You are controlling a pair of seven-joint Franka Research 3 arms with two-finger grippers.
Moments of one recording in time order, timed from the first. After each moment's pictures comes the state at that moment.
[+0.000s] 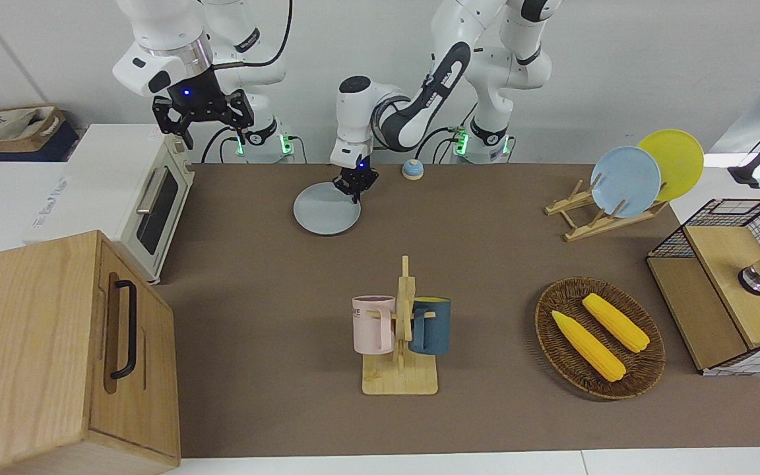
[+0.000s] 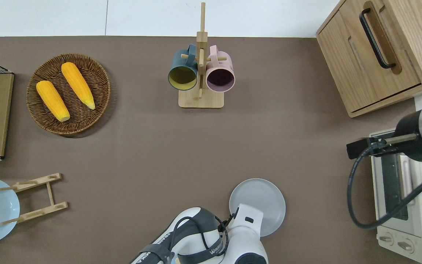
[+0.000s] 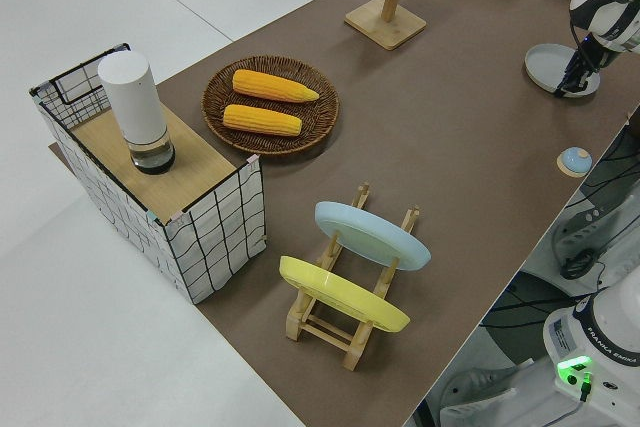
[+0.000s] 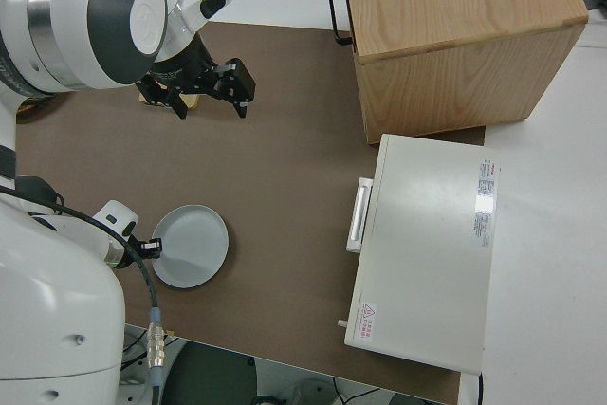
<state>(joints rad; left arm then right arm) -0.19 0.26 -0.83 -2.22 0.44 2.44 -1.69 0.02 -0.01 0.12 -1.47 0.00 1.39 0.03</state>
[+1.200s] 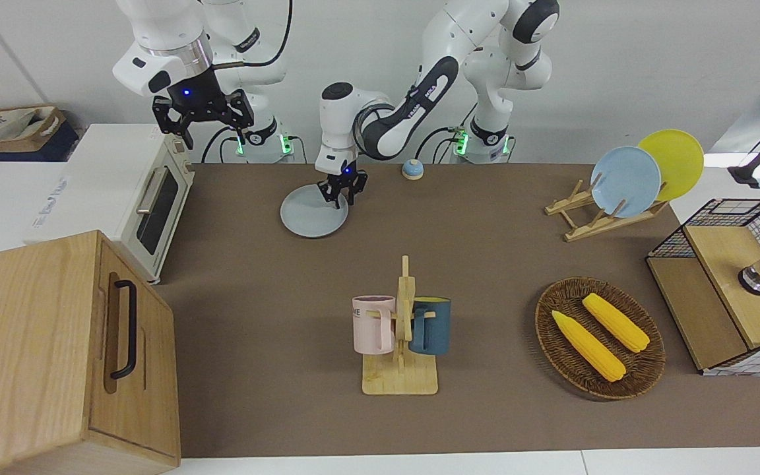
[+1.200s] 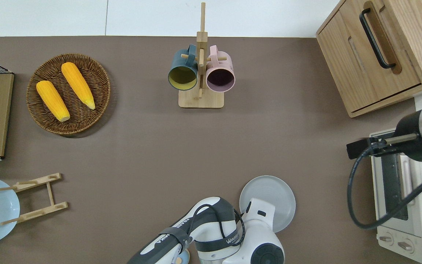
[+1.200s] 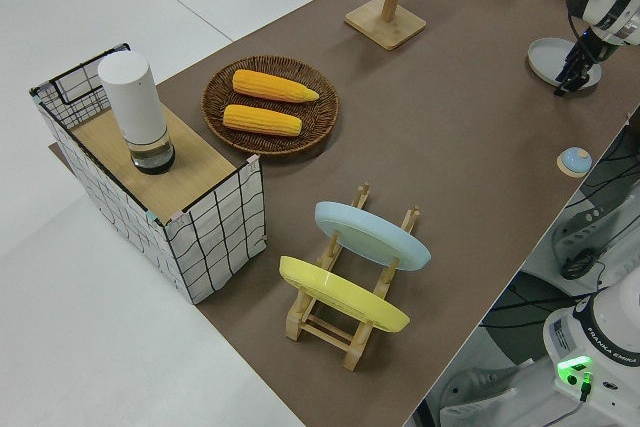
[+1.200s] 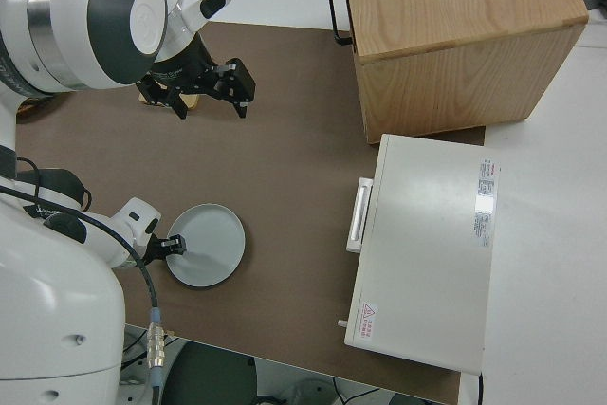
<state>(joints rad) -0.23 0.39 -0.82 -2.09 0.54 2.36 -1.77 0.02 -0.01 0.12 -1.47 0.00 1.39 0.03</state>
